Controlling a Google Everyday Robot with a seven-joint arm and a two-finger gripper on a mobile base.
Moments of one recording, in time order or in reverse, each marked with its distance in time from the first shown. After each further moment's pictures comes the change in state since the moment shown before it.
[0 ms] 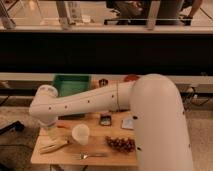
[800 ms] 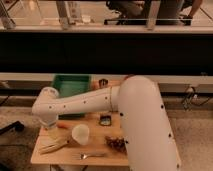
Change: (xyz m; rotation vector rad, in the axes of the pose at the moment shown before) arm 0.005 -0.014 0.052 -0.053 -0.013 -0.009
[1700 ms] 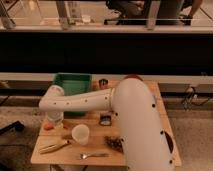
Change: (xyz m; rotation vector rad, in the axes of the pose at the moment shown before) arm 0.044 -0.010 0.029 -0.030 0.013 0.053
